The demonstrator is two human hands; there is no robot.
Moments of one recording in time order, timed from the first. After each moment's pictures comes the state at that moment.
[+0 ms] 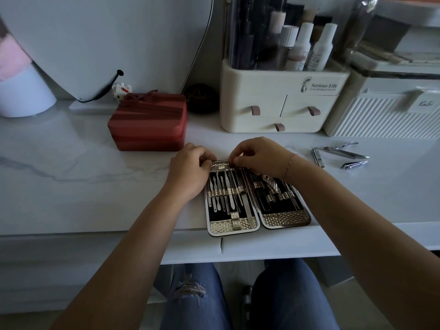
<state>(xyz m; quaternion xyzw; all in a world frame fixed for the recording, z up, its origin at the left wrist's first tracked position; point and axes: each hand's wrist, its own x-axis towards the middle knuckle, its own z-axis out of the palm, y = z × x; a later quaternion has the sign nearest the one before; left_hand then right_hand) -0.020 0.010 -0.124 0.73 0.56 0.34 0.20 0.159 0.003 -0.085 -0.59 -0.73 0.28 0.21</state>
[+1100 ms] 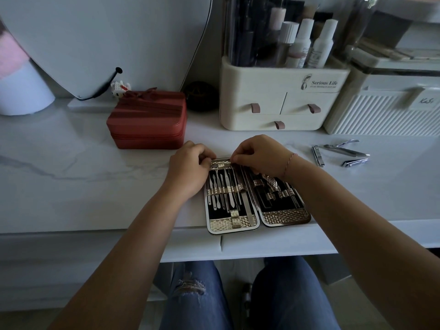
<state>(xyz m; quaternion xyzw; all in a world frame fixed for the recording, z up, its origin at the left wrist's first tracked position) -0.020 0.008 -0.123 0.73 0.56 0.34 0.21 0.158 0.003 -0.088 -0.61 -0.72 0.26 0.21</state>
